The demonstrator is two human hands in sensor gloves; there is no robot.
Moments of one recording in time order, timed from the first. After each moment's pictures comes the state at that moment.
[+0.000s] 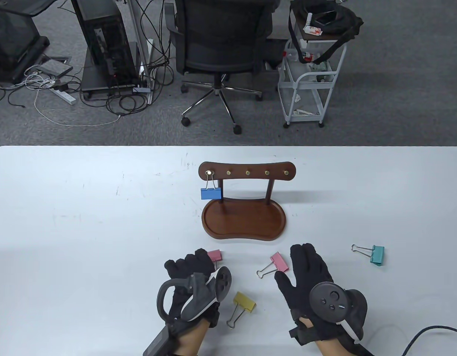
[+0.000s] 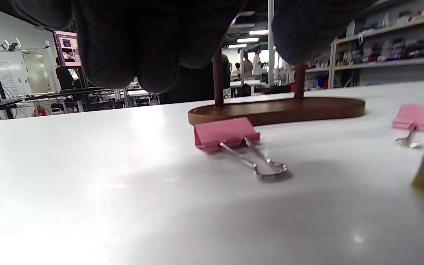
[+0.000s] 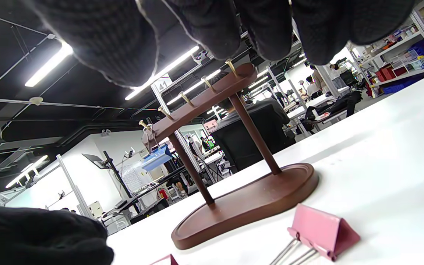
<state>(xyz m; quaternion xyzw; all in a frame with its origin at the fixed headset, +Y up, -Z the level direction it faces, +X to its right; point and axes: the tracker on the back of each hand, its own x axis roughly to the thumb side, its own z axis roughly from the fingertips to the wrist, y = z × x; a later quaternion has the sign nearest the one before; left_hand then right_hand) -0.085 -0.716 -0.252 -0.01 -0.02 -0.05 1.00 0.171 -0.680 -0.211 0.08 -0.11 0.95 0.29</state>
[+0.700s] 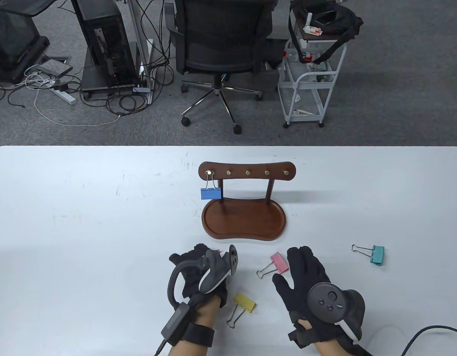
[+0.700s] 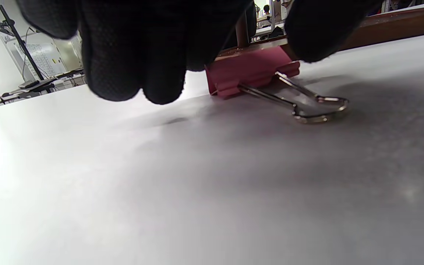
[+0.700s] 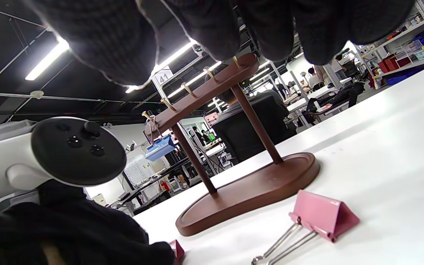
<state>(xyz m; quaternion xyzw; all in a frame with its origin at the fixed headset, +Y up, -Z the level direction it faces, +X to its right) -0.069 -0.746 -0.298 -0.09 0.04 -0.11 0.99 0.167 -0.683 -0.209 0.09 -0.10 0.95 0.28</state>
